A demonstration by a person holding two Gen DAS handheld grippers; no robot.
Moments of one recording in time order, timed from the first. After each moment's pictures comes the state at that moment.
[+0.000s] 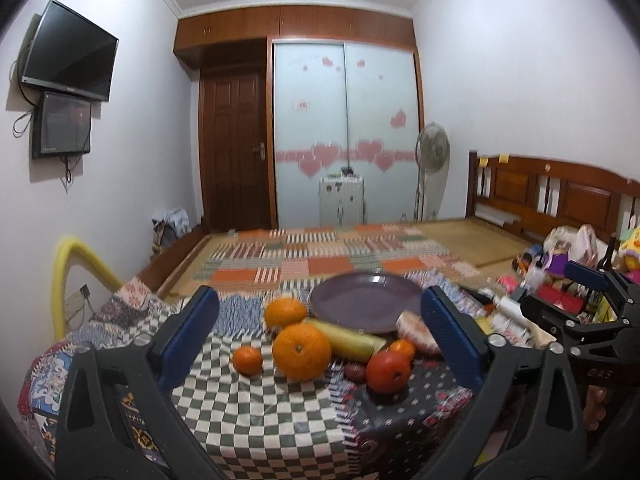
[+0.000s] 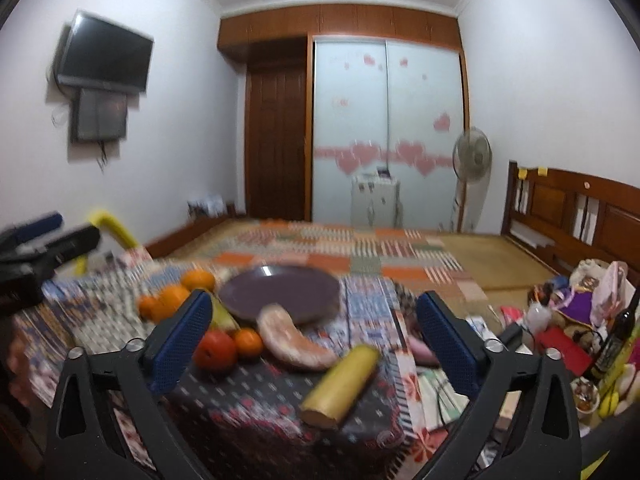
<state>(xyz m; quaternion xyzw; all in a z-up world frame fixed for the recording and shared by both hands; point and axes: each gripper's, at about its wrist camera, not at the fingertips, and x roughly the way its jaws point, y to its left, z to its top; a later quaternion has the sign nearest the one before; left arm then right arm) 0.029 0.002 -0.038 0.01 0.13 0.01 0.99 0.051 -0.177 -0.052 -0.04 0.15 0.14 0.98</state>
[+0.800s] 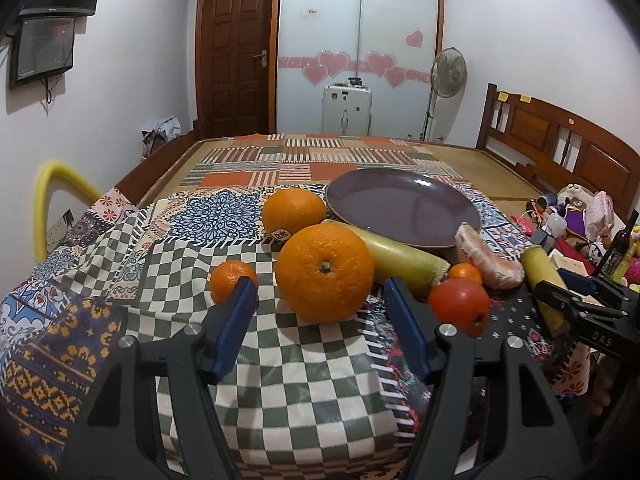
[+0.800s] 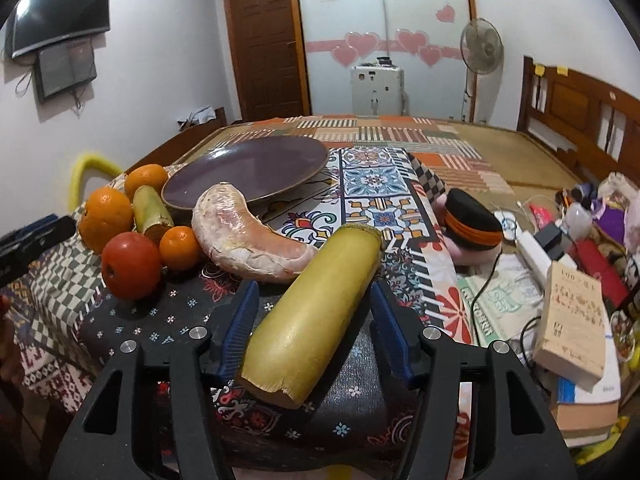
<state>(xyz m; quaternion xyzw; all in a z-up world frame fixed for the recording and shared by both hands) 0.121 0.039 -0.122 -0.03 0.29 0.00 0.96 0.116 -0.186 -0.113 -0.01 0.32 0.16 0.93</state>
